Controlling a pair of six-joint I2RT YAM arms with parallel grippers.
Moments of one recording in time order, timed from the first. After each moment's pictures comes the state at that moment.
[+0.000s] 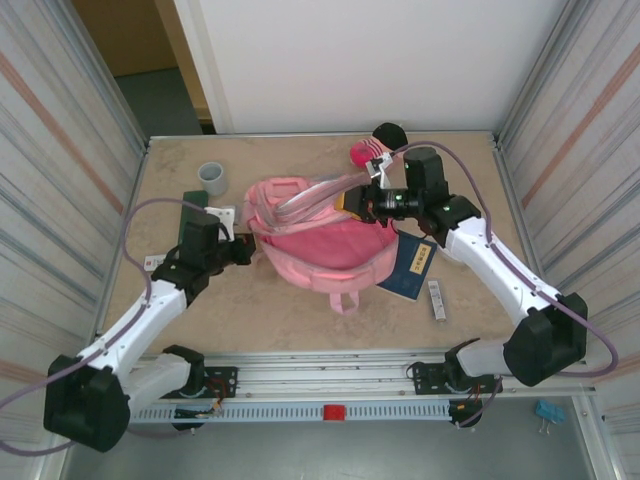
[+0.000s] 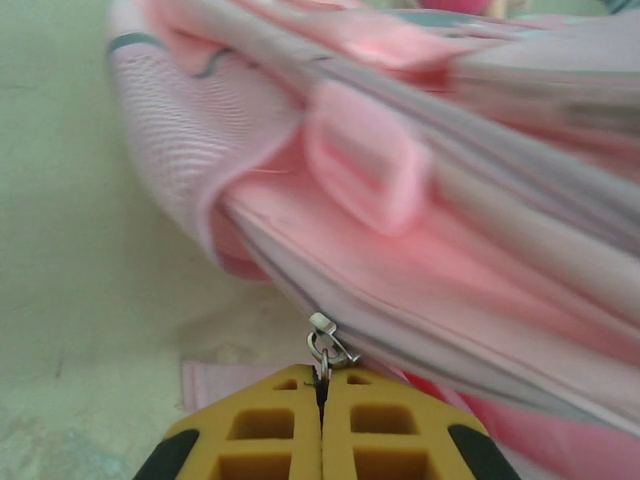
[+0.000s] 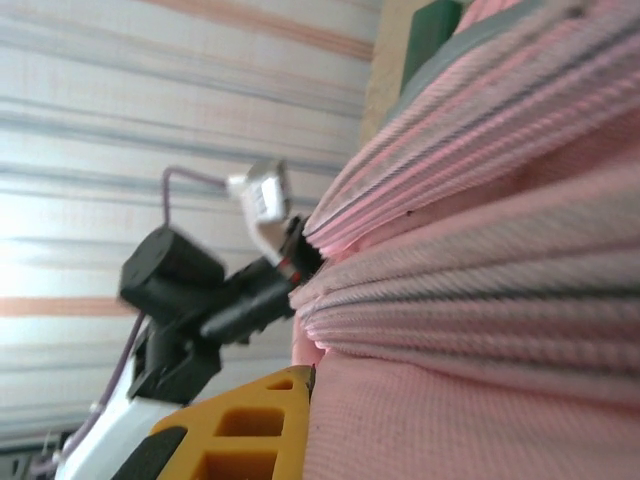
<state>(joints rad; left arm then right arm) -0.32 1.05 0.64 -0.23 0.16 -0.35 0.44 1.34 1.19 -0.34 -0.85 0.91</state>
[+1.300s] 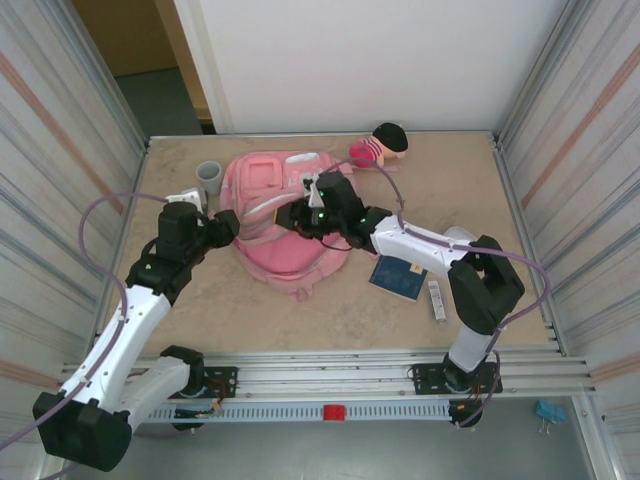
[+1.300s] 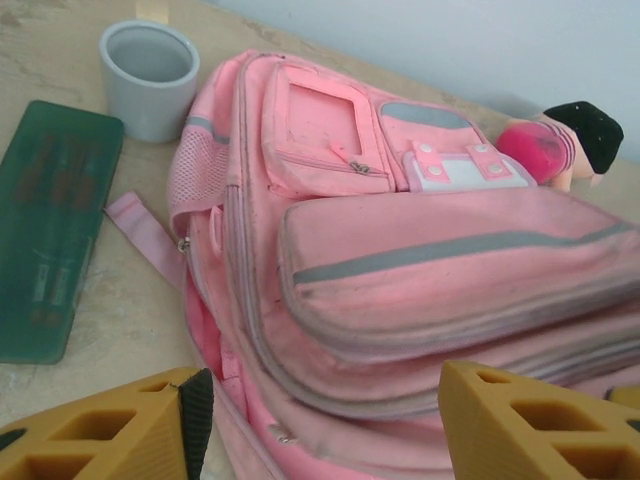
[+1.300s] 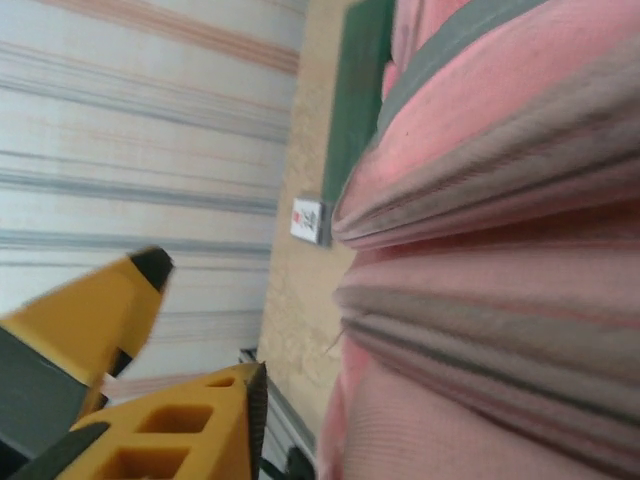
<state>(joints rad) -0.27 0.91 0.81 -0.44 -0.05 -0.48 0.79 1.73 1.24 -0.02 -0.41 1.04</state>
